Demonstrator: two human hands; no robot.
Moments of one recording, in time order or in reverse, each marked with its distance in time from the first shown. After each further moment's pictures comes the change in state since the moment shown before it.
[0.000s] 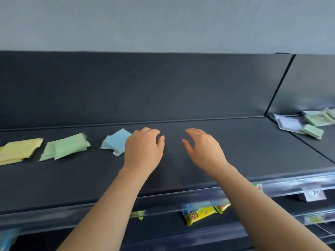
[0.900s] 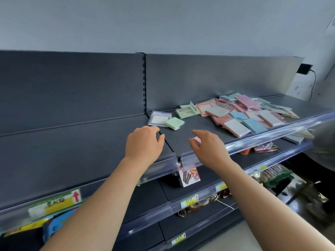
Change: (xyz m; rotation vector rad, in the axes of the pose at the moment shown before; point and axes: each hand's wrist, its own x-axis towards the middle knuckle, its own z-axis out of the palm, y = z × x) left_hand -0.031 0.407 0.165 -0.128 -0.193 0.266; right_hand -0.119 0.395 -0.206 -0.087 0.110 0.325
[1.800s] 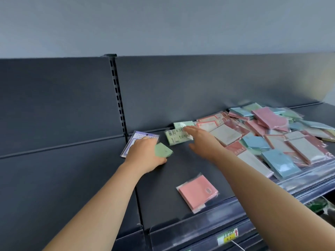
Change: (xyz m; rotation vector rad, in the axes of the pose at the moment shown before) left_hand 0.174 0.021 0.115 0.076 -0.259 -0.149; right_hand 0.239 0.115 0.042 -0.066 -0.268 -0.246
